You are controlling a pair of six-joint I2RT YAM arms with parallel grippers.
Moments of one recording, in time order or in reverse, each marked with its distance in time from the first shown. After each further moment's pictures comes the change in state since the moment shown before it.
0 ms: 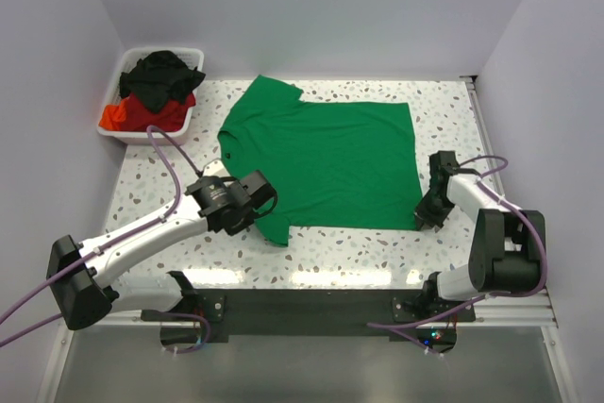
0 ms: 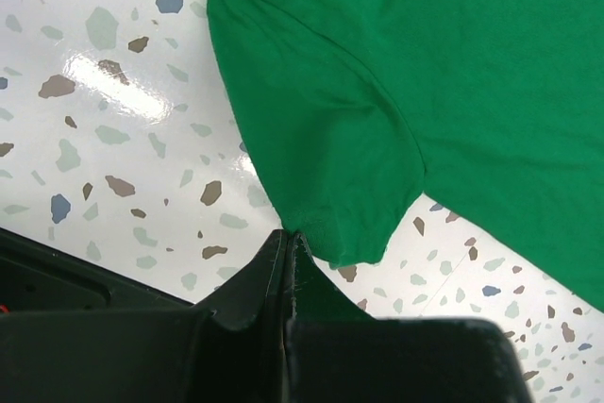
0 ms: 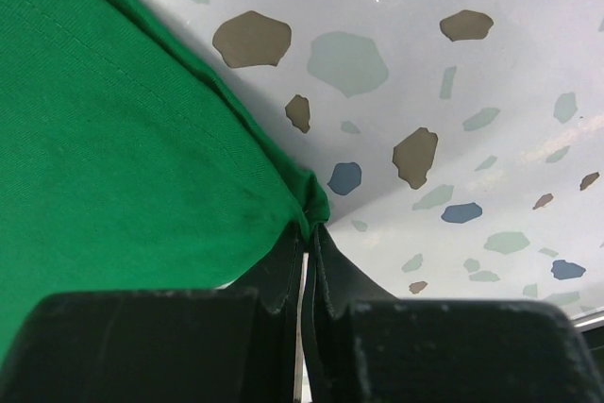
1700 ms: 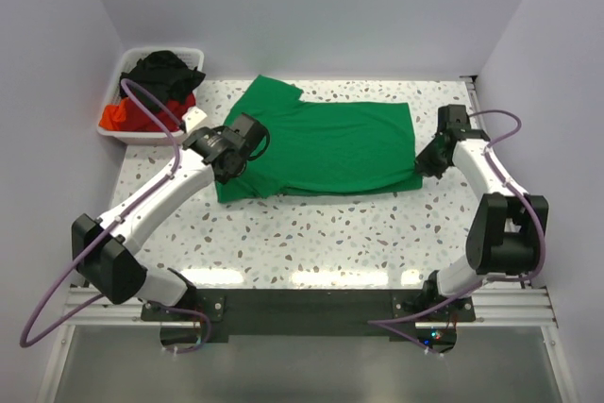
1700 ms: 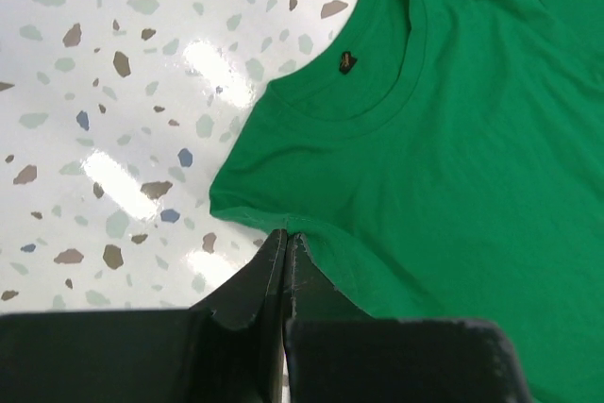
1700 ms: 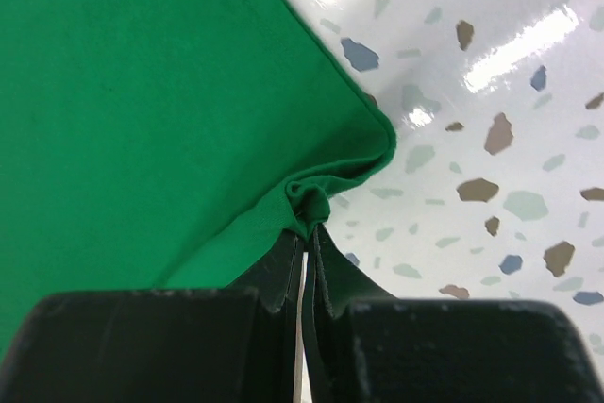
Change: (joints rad) left arm 0.276 0.209 0.309 0.008 -0.258 0.117; right arm -0.001 0.097 0.377 0.020 -0.061 0.075
